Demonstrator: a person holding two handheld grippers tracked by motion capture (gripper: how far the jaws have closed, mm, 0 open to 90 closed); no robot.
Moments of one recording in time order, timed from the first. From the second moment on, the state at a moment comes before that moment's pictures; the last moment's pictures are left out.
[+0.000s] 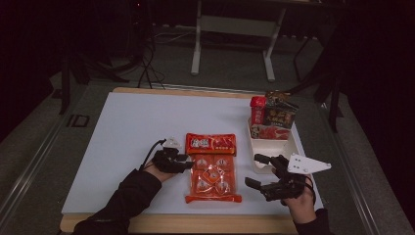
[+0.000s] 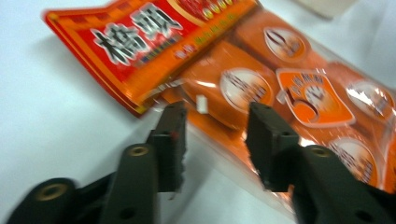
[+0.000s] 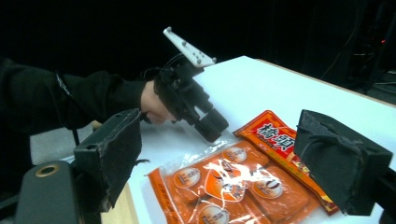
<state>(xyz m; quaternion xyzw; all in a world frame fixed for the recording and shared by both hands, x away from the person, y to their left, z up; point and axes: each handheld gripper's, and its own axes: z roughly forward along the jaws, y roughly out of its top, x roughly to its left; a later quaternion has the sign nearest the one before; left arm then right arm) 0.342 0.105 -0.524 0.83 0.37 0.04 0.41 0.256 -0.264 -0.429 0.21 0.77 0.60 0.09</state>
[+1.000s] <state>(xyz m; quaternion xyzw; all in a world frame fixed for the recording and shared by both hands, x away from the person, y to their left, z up) 0.405 0.108 -0.545 0.80 0.43 0.04 0.41 0.251 -0.254 -0.433 0.21 0.78 0.57 0.12</state>
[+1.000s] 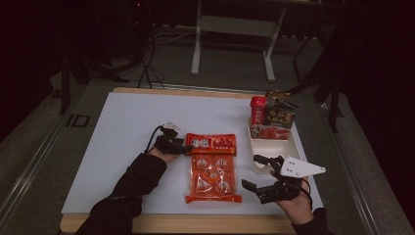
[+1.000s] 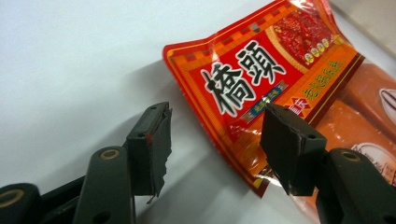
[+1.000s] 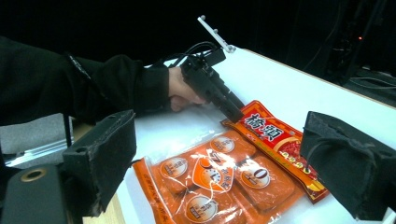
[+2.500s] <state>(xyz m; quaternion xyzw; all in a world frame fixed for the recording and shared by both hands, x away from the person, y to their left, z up) 0.357 0.083 -0.464 0.81 0.32 0.11 0.48 0.256 -0.262 -0.430 0.24 0.78 0.56 0.14</state>
